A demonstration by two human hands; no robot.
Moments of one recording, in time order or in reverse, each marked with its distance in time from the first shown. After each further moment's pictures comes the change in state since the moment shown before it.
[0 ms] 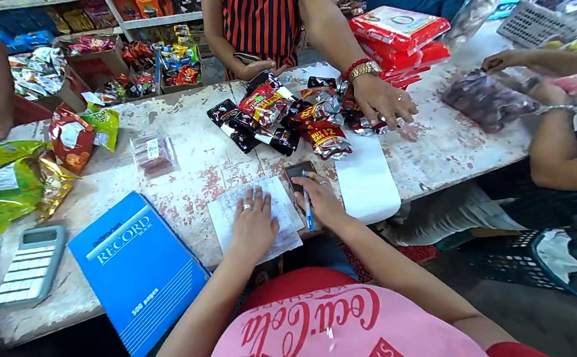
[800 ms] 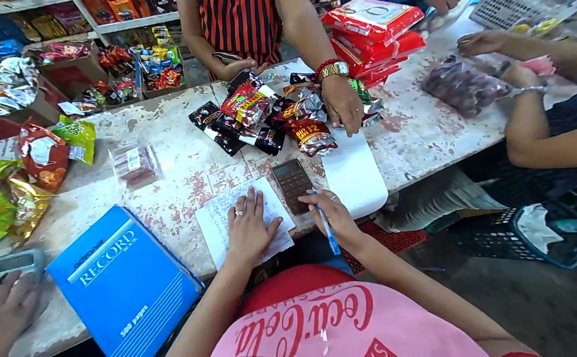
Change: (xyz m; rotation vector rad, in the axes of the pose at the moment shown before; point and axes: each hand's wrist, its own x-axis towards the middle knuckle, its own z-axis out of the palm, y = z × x) left_hand 0.012 0.002 0.041 0.013 0.283 0.019; right_hand -0.060 0.009 -0.013 0.131 0.201 -0.011
